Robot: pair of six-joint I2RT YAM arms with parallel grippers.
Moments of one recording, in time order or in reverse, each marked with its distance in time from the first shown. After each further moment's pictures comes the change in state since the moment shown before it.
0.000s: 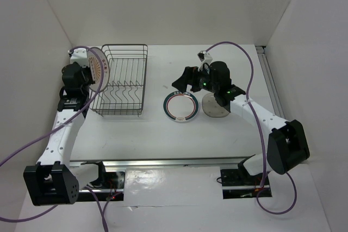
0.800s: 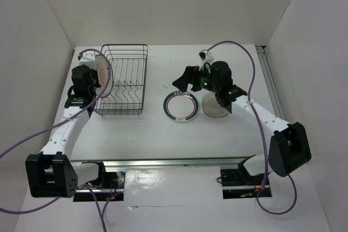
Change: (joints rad) left arm -0.054 0.067 -0.045 0.021 -0.065 -0.003; right arm 0.000 -0.025 -0.002 0.001 0.008 -0.004
